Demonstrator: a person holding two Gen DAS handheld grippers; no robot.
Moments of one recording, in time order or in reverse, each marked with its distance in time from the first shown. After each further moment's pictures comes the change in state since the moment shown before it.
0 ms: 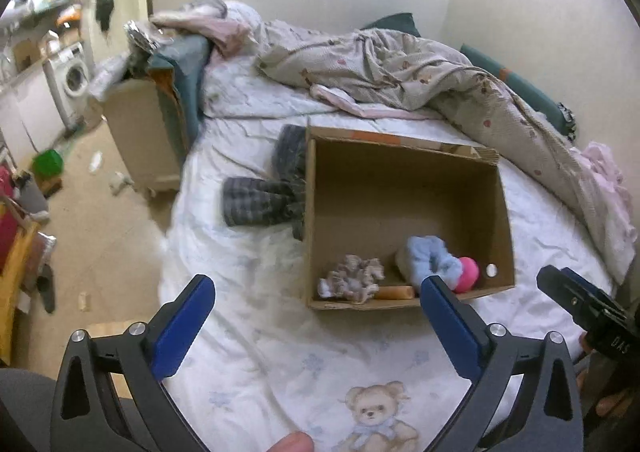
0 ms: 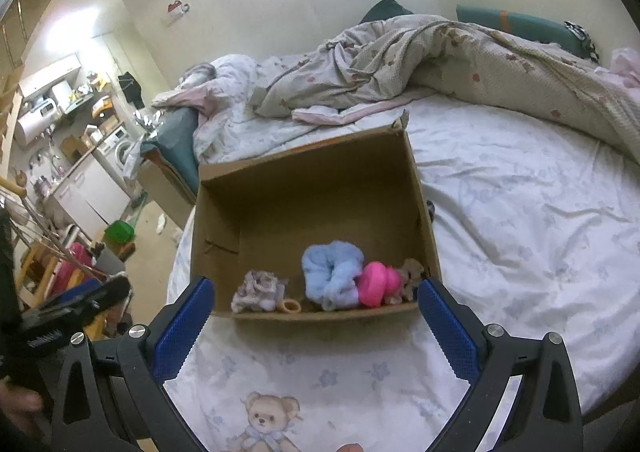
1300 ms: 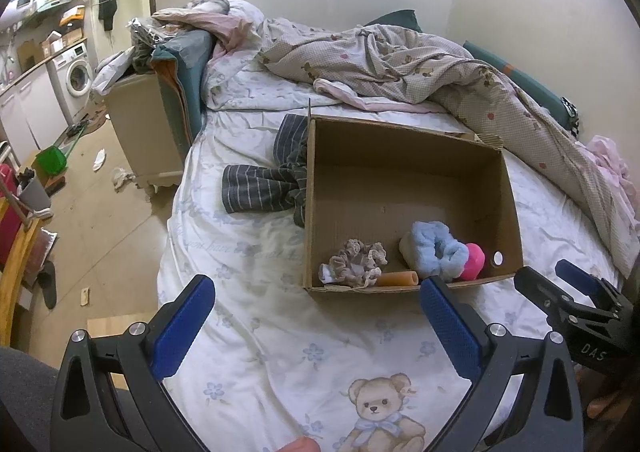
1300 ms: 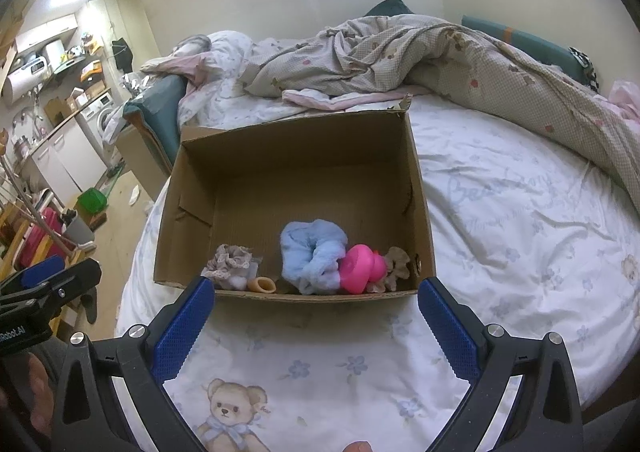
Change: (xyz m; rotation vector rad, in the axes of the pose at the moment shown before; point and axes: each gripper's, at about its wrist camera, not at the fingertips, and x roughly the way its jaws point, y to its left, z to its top) left arm 0.014 -0.005 -0.019 -0.015 0.014 -0.004; right arm 0.019 0.011 -0.018 -0.108 0.028 -0.104
